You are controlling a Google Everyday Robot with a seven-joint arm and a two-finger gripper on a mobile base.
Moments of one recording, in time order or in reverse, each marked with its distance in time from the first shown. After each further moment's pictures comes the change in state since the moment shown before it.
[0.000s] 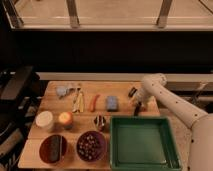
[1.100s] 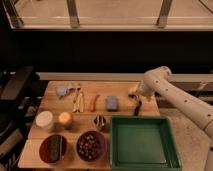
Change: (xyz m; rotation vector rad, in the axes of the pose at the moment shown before) arm 0.018 -0.015 -0.065 0.015 0.159 -0.027
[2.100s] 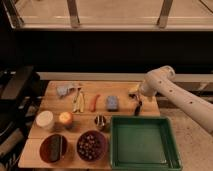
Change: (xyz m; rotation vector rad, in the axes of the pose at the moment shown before) arm -0.006 0.001 -0.032 0.014 0.026 0.015
